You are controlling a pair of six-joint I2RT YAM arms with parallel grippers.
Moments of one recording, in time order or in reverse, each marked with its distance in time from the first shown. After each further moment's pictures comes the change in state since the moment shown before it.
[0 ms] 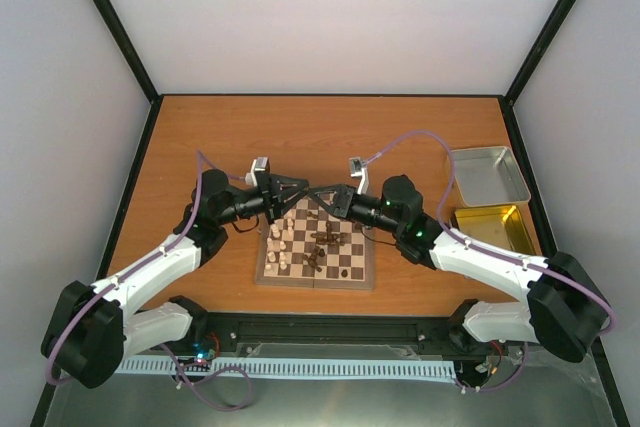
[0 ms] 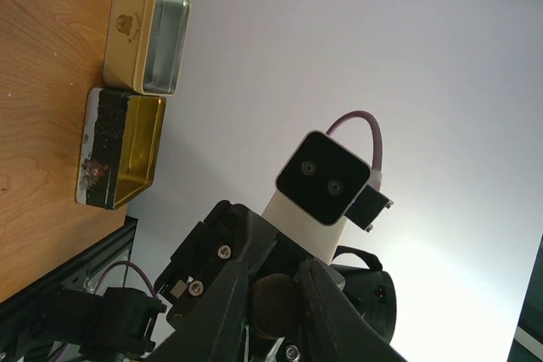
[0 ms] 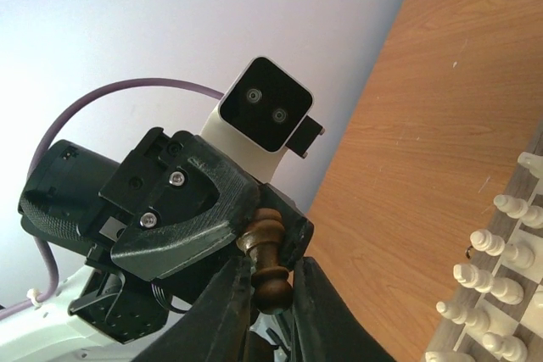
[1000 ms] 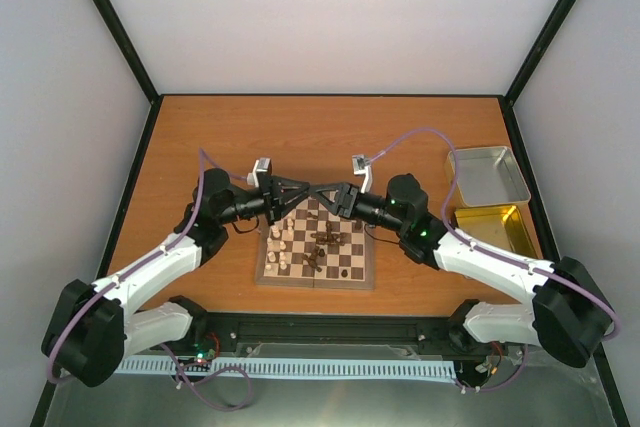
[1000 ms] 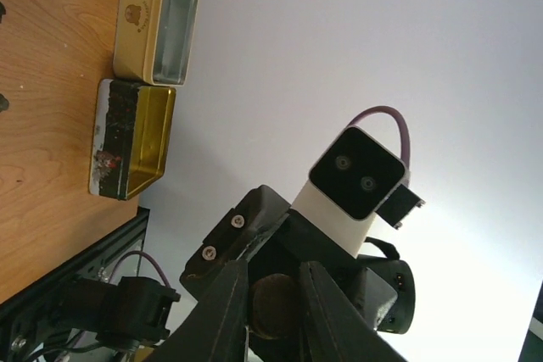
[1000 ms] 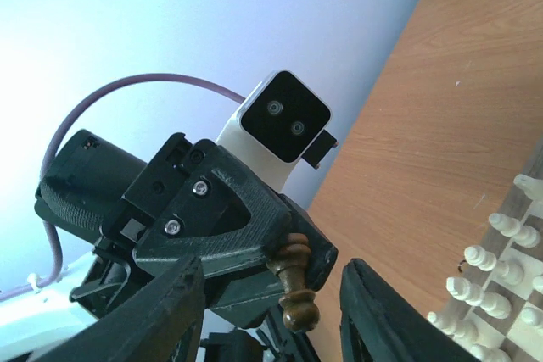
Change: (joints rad) left arm 0.000 0.012 0.005 -0.020 0.035 0.043; right arm -0.019 -0.033 -0.001 -0.023 -0.018 -0.069
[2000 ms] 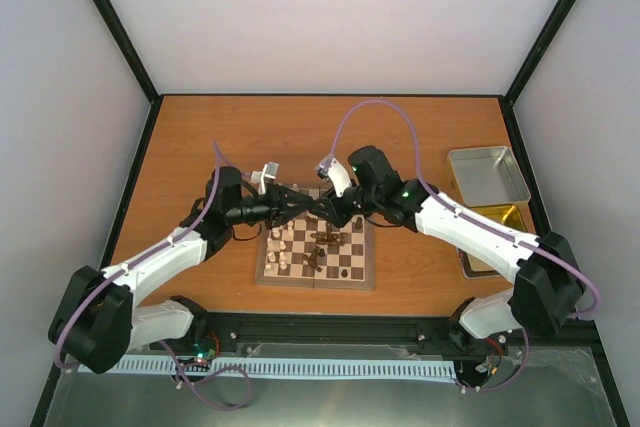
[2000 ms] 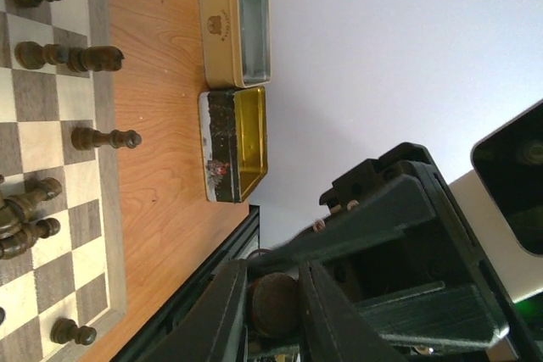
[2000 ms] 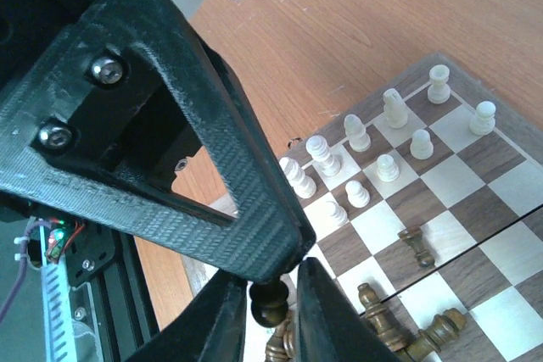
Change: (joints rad) left arm 0.001 0.077 0.014 -0.182 0.038 0.447; right arm -0.006 0.208 0.414 -0.836 -0.048 -0.859
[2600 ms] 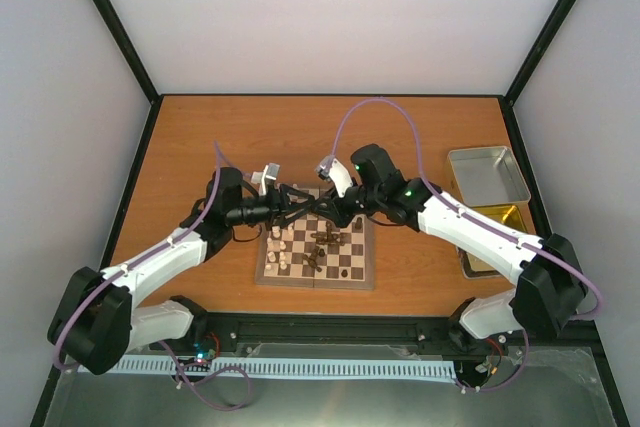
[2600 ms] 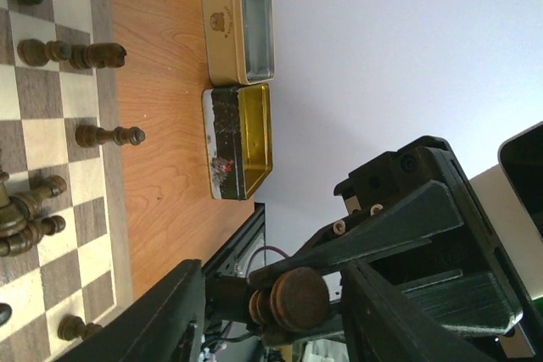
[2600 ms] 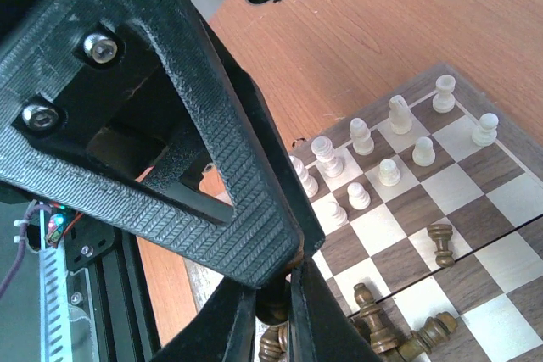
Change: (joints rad) left arm -0.001 -0.015 -0.001 -0.021 -0.009 0.014; right arm -0.009 -0.024 -0.003 -0.007 -0.025 -0.048
